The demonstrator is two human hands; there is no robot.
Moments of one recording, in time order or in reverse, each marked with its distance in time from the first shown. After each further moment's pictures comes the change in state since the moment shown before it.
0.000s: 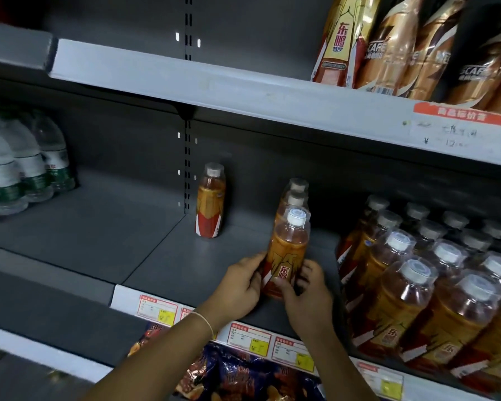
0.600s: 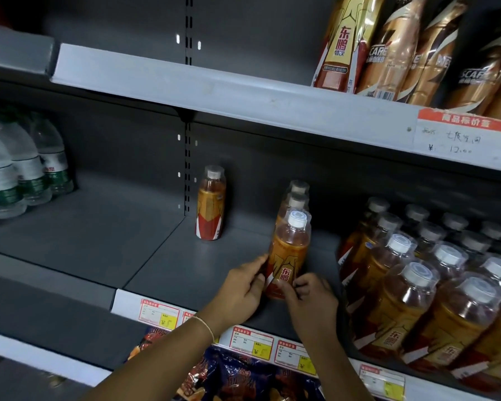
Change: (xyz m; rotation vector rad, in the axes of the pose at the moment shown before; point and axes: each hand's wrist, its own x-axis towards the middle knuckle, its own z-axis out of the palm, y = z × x) left_hand -0.001 -0.003 -0.001 -0.100 -0.015 -0.033; right_hand -0.003 -0.010 -0.004 -0.291 0.079 -0.057
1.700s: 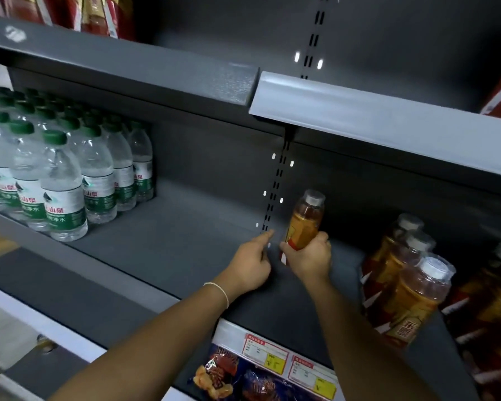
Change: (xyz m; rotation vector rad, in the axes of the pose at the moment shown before) left_hand 0.034 -0.078 -0.180 0.133 0.088 -0.251; right_hand 0.096 -0.158 0.176 0.028 -0.067 0.173
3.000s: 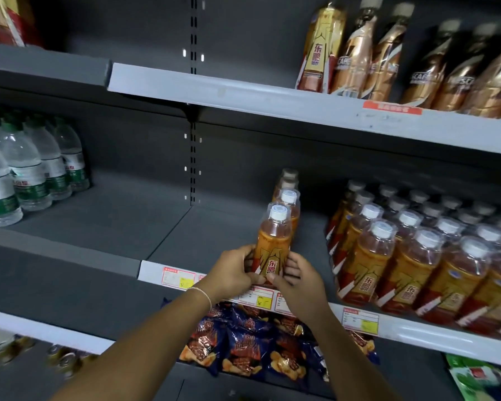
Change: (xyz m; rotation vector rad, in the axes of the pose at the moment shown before) left_hand -0.115 0.107 0.132 -0.096 -0.292 -0.008; right_hand -0.144 0.157 -0.202 0.387 -0.231 -0.141
